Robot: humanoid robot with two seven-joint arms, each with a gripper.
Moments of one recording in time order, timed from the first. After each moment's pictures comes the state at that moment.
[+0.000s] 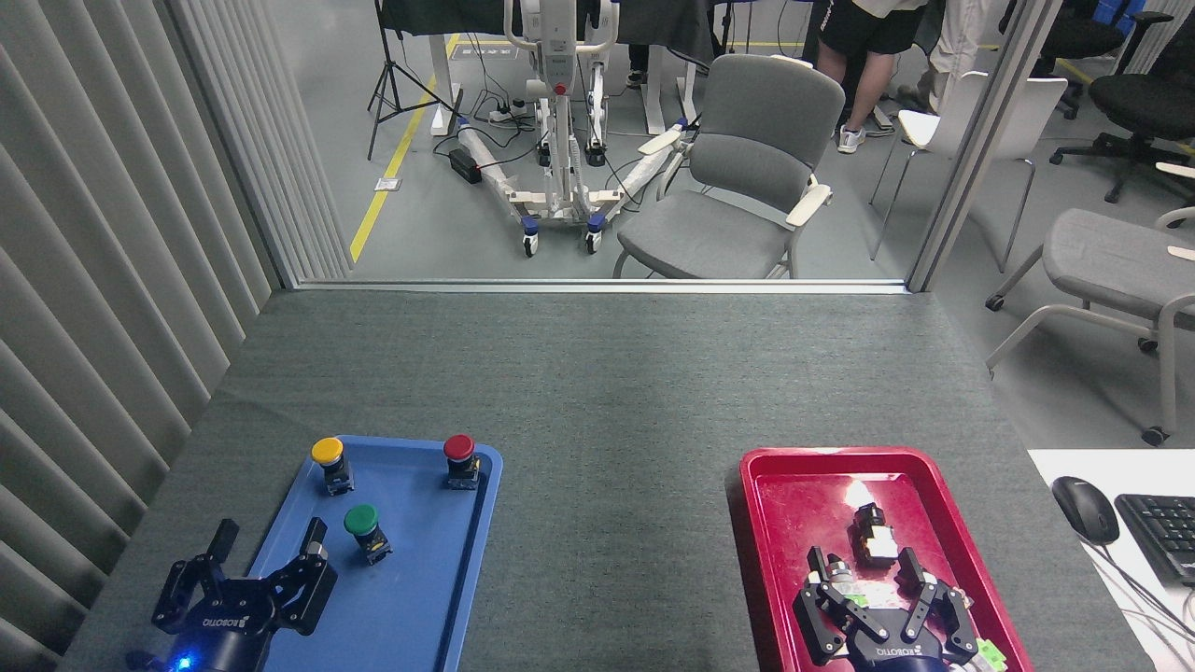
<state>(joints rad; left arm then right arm) 0.10 0.18 0.15 -1.58 -1.23 -0.21 0.14 0.20 0.06 -0.10 -1.68 1.48 -0.14 -0.05</state>
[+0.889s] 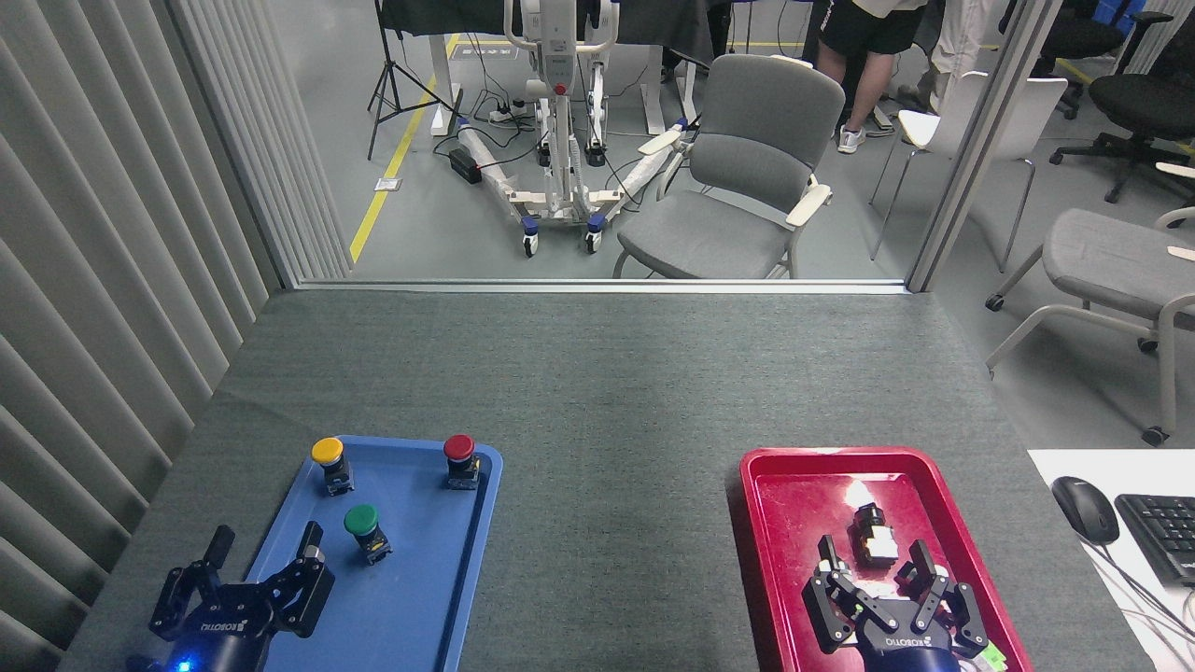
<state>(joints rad) 0.11 0.17 0.15 -1.57 -1.23 -0.18 0.14 0.18 0.07 -0.13 -1.69 1.47 -0.13 -0.05</state>
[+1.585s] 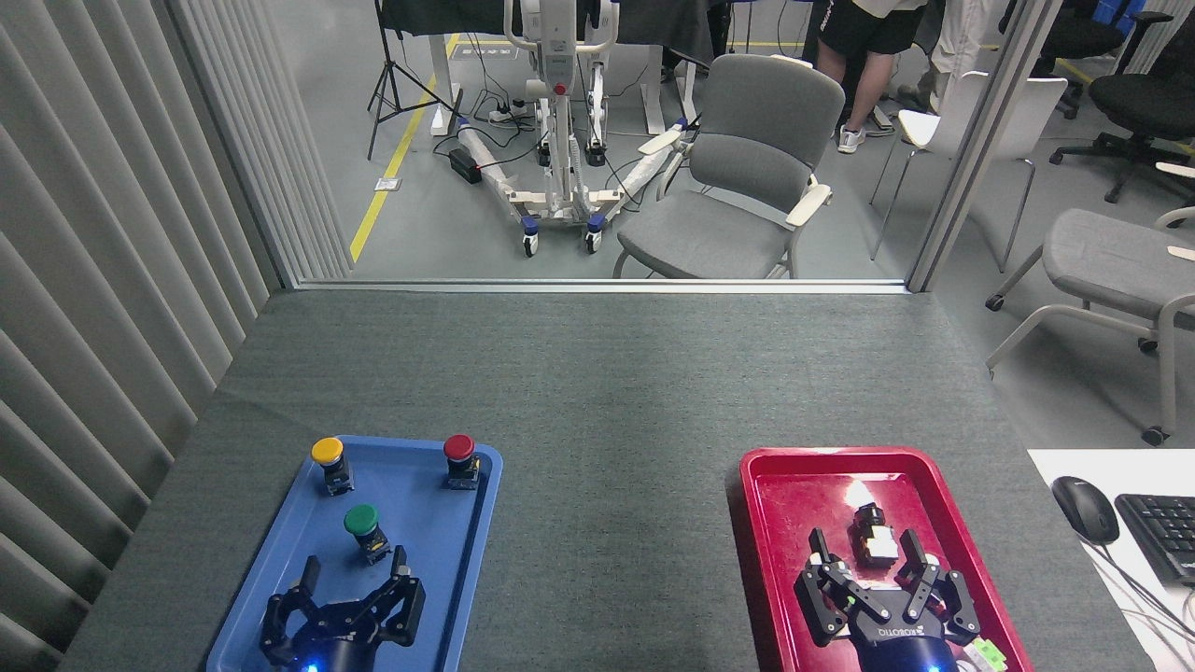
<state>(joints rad) 0.03 0.13 -0.20 -1.41 -1.25 0.26 0.17 0.17 0.06 -0.10 -1.71 1.47 -0.13 0.00</state>
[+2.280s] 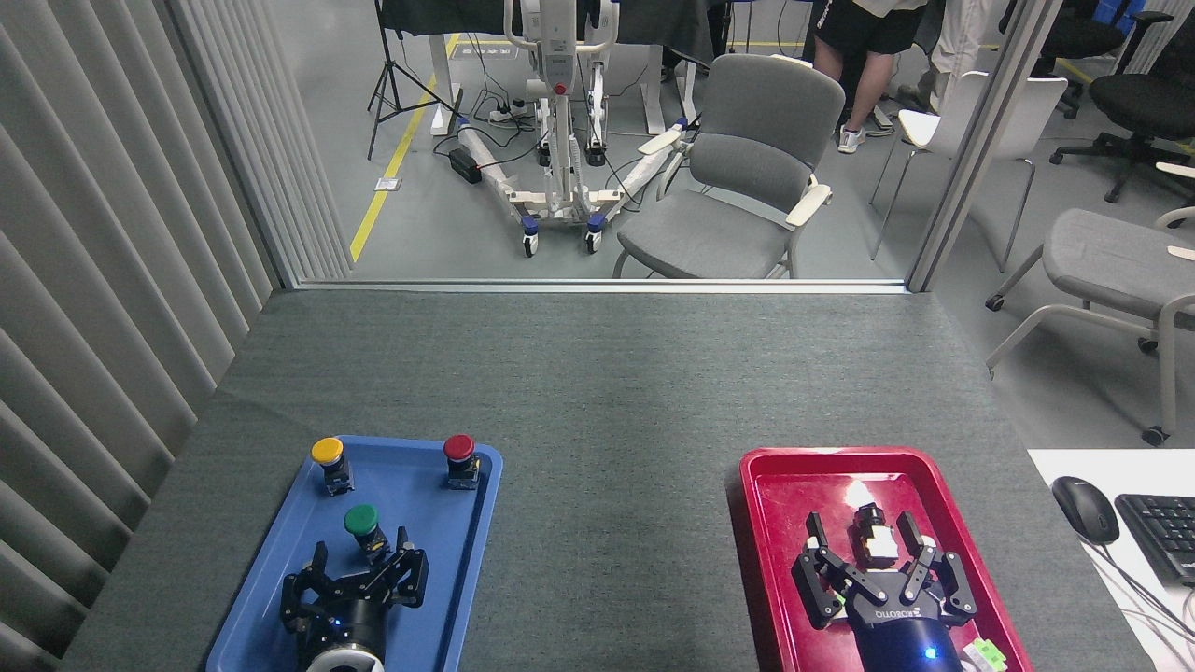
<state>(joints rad) -0.20 0.10 -0.20 -1.03 -1.21 0.31 0.20 0.13 0.05 -0.09 -1.69 1.48 -0.13 -0.01</state>
